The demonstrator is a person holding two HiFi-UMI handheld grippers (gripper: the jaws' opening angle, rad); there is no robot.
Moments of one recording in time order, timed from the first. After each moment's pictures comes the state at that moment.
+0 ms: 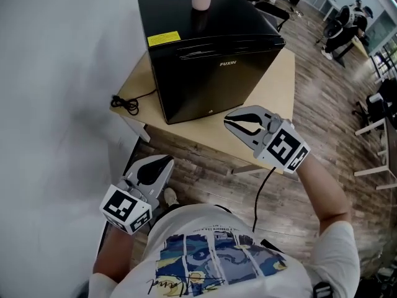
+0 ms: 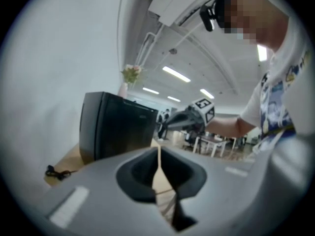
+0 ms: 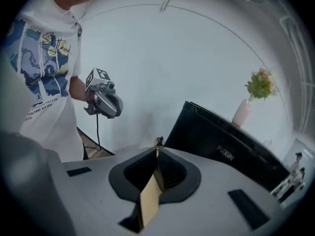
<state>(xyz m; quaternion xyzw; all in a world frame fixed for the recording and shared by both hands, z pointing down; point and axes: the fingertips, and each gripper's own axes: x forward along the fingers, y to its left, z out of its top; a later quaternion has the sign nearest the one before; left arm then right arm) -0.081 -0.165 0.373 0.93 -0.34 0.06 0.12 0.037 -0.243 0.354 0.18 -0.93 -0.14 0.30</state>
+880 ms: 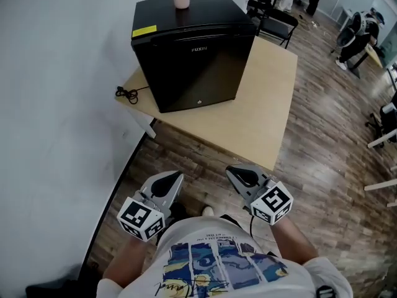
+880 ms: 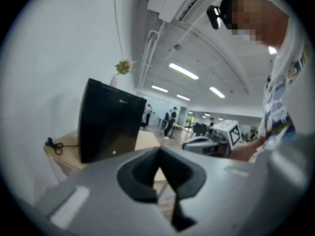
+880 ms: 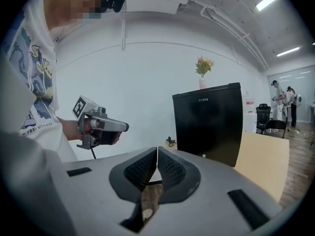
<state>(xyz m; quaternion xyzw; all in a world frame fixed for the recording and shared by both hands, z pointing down) 0.050 -0.042 0.414 0.90 -0.40 0.06 0.15 0.168 -0.061 0.437 0.28 -0.95 0.09 0.12</state>
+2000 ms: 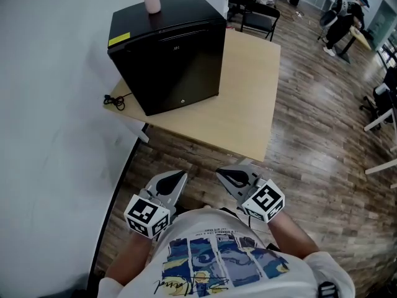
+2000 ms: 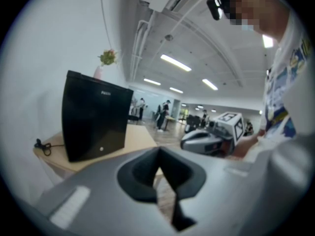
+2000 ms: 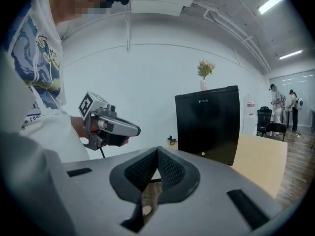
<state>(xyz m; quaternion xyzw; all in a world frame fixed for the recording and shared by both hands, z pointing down) 0.112 -0.033 0.428 0.92 -0.36 0.10 0.14 0.192 -0.033 0.440 0.27 -0.95 0.07 0.12</state>
